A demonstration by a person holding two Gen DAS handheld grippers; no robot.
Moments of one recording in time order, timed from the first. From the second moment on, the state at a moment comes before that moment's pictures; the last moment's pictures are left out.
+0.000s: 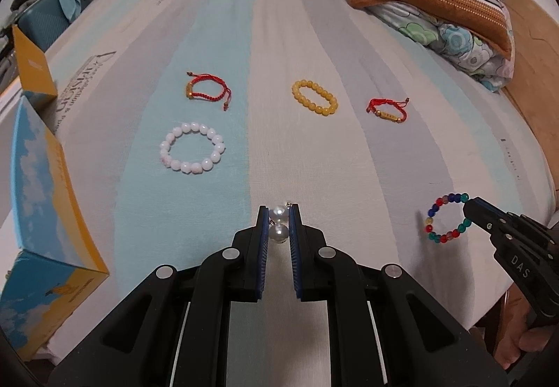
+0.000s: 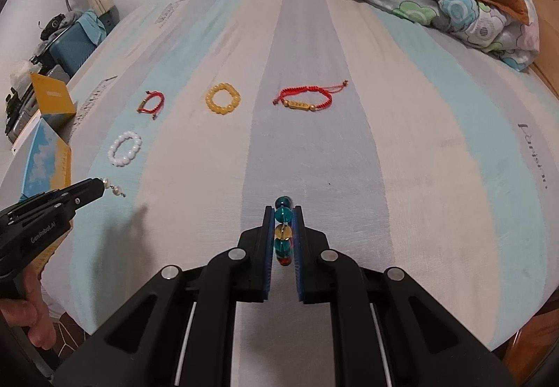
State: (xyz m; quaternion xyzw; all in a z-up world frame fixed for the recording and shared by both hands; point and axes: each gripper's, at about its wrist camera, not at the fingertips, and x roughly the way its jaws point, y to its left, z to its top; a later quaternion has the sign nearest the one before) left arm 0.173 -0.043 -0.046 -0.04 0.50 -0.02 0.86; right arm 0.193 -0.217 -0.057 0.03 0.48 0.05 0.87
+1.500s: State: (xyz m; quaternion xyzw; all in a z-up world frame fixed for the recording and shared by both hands) left arm 0.061 0.192 0.069 -0.12 0.46 0.10 0.88; right arm 0.166 0.078 0.064 -0.06 0.41 0.22 0.88
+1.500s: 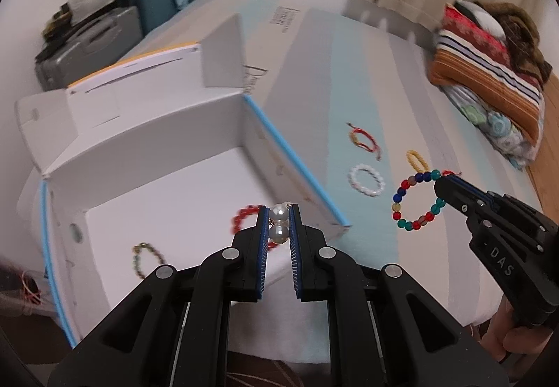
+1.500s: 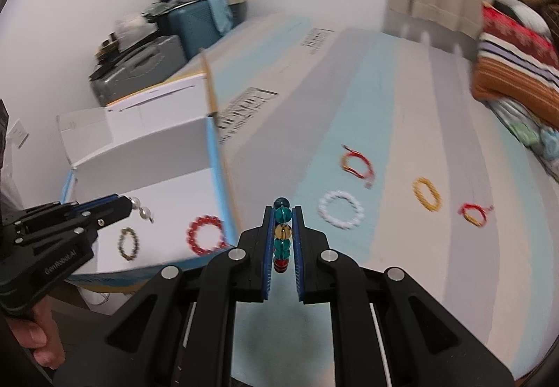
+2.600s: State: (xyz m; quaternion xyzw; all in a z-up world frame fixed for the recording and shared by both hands) left arm -0.005 0.334 -0.005 -0.22 0.51 0.23 0.80; right arm 0.166 0.240 0.004 -0.17 0.49 0.28 0.81
